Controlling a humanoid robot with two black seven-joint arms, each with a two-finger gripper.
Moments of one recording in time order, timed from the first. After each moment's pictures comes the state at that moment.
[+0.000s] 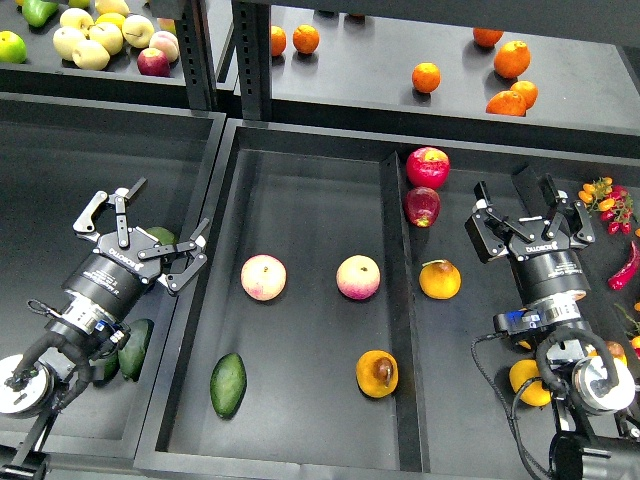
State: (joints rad) left arm 0.02 0.00 -1.46 -1.38 0.04 -0.33 0.32; right arm 0.09 0.02 1.58 1.26 0.28 0.32 -0.26
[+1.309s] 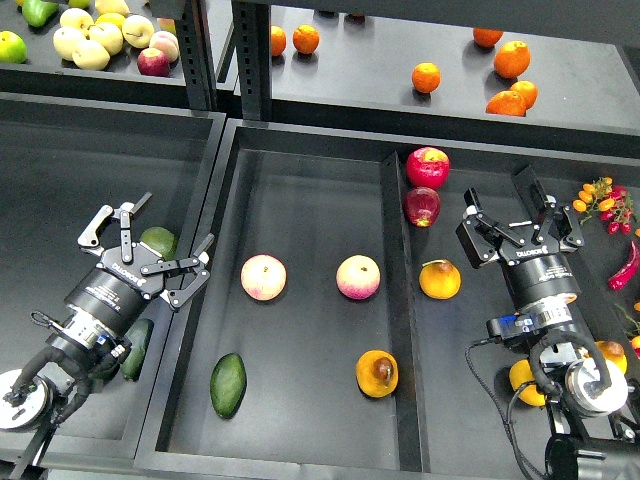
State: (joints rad) left arm 0.05 0.00 -1.45 -1.38 0.05 -0.38 0.37; right arm 0.09 0.01 1.55 1.24 0.28 0.32 -0.26
